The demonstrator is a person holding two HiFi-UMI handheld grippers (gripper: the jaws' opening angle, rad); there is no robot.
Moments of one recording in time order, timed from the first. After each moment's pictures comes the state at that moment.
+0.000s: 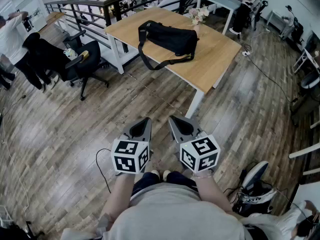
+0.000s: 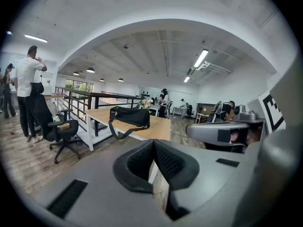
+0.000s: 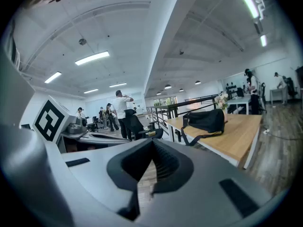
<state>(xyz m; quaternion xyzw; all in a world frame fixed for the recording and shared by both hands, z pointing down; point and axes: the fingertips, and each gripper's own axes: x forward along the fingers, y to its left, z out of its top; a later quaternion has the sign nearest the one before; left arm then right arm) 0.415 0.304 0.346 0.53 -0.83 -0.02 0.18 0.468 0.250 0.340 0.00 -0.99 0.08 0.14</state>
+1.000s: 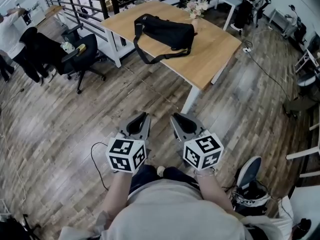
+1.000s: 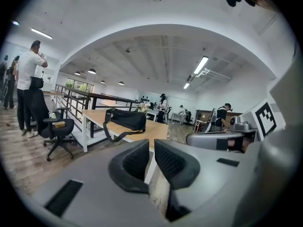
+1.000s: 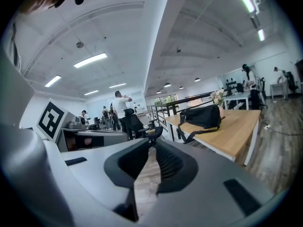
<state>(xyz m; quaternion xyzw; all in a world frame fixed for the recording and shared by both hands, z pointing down) 0.434 0.268 0.348 0.53 -0.83 -0.06 0.16 0.495 0.202 0.360 -0.02 -0.98 0.10 0.14</state>
